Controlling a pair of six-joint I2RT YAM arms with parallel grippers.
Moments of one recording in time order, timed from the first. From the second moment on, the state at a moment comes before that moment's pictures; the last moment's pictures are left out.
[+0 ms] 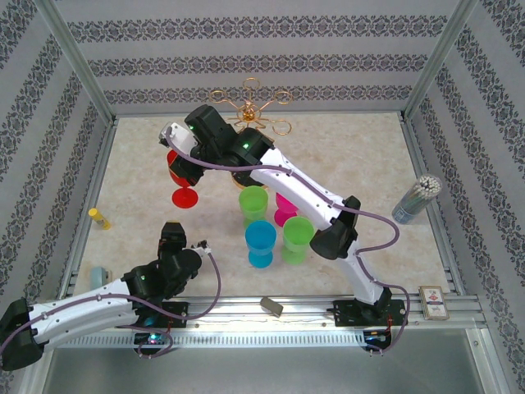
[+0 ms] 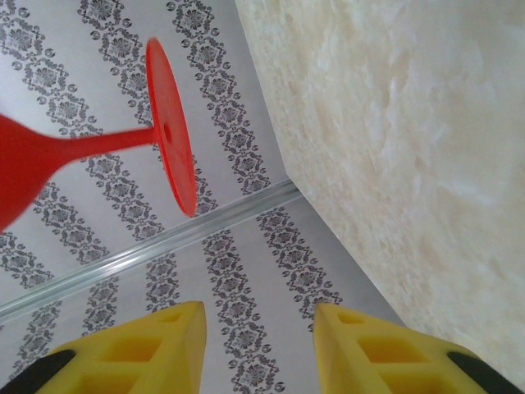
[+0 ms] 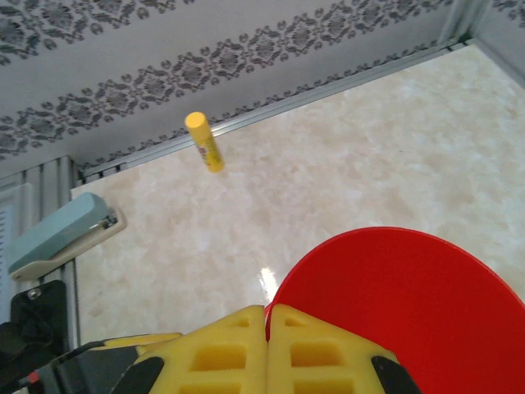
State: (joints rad) left arm -1.03 0.56 0.21 -0.34 -1.20 1.24; right arm 0.95 2.22 2.55 -0.96 -0.29 -0.05
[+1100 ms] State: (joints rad) left arm -0.97 0.27 0.25 -0.49 -1.17 1.05; right arm 0.95 1.90 1.92 -0.70 -0.14 0.11
